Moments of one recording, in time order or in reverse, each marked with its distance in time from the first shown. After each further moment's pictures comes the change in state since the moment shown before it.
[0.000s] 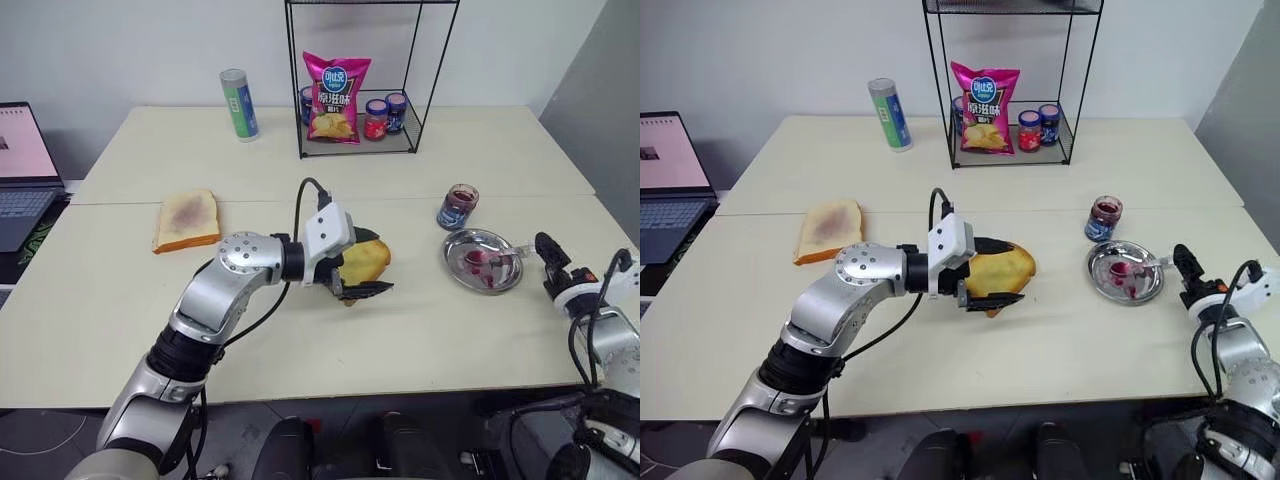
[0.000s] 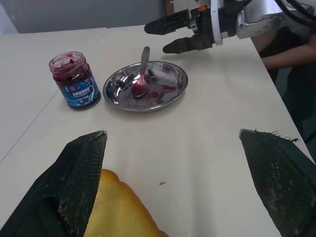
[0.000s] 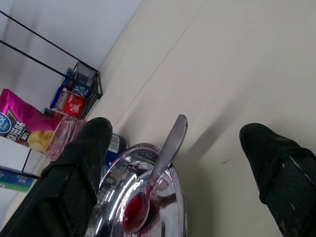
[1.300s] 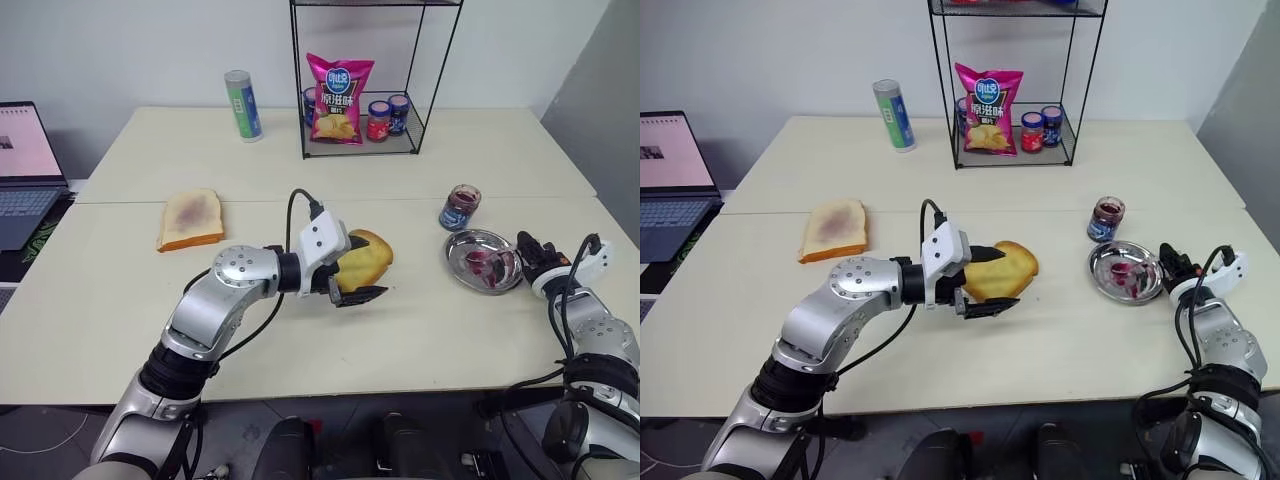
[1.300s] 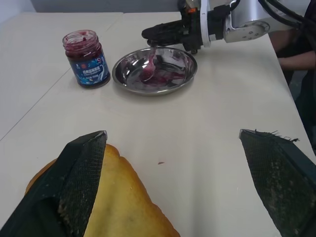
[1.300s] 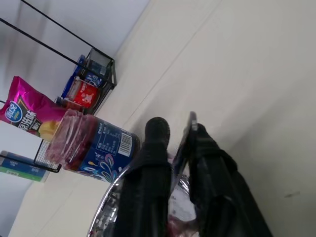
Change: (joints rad) left arm 0.064 0.003 0.018 -0.100 -0.010 0.108 0.078; right arm -0.158 -0.043 0.059 0.295 -0.107 -0.121 0.182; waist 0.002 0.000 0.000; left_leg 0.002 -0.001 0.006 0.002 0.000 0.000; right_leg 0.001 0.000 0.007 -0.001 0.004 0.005
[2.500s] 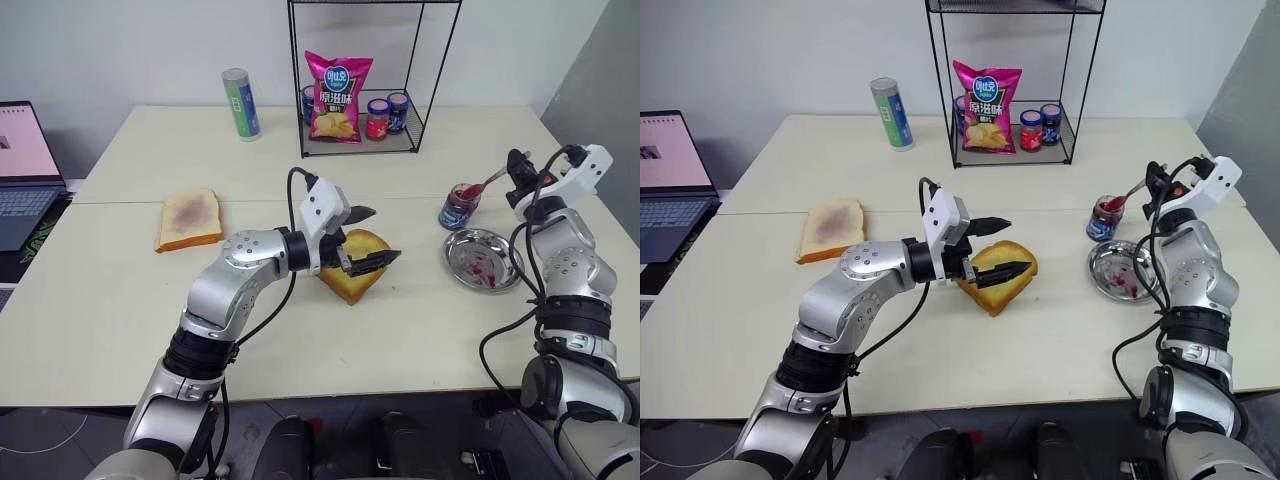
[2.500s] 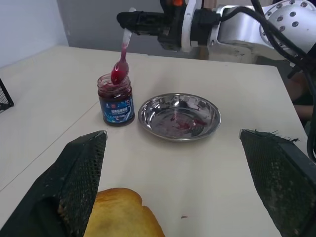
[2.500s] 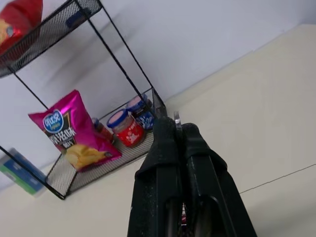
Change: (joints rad) left arm -0.076 -0.121 0.078 0.108 -0.045 -0.041 0.062; right arm -0.270 0.049 0.235 -0.100 -0.249 -0.230 -0.128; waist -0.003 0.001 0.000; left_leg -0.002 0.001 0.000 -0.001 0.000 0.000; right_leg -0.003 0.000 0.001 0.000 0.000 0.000
